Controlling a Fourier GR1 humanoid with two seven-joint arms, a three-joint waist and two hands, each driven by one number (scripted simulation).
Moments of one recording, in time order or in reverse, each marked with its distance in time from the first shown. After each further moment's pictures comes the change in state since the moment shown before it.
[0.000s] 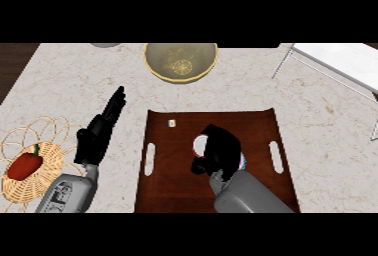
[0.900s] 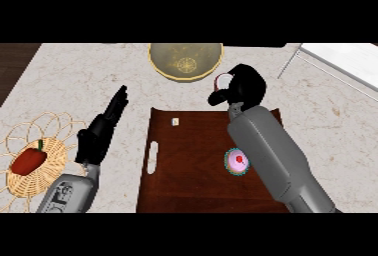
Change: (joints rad) left arm -0.001 -0.010 0.002 -0.015 -0.011 -0.023 0.006; right arm -0.358 -0.008 -0.423 0.369 0.126 -0.133 -0.120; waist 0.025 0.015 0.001
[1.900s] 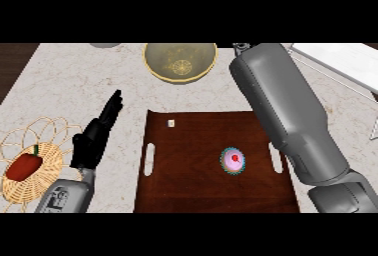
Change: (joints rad) left arm 0.037 0.004 0.022 -0.004 -0.009 -0.005 -0.012; right arm -0.375 -0.044 -0.204 0.086 0.507 -0.102 0.125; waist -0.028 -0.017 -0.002
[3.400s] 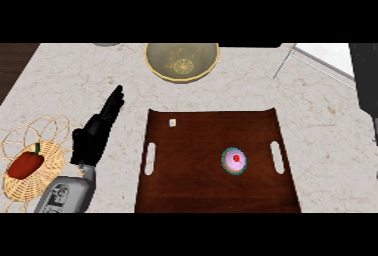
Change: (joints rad) left arm -0.021 -0.021 0.020 -0.029 -0.018 -0.022 0.044; right arm -0.103 -0.298 -0.280 0.057 0.274 0.160 -0.140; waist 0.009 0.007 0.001
